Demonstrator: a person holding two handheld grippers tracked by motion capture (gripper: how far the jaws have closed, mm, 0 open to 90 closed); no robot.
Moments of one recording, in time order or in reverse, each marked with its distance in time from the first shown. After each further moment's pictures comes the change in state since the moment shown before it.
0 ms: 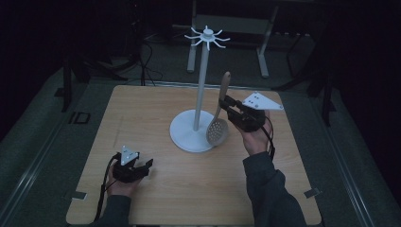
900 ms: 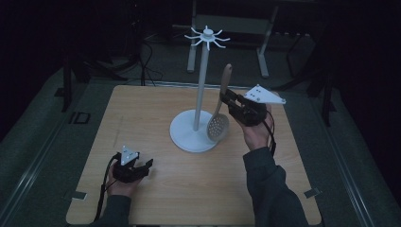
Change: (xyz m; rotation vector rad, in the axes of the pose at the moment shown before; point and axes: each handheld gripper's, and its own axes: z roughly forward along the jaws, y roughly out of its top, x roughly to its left) left arm 0.000 0.000 0.000 0.001 0.000 0.001; right arm -0.005 0.016 0.002 -0.013 -0.015 0.009
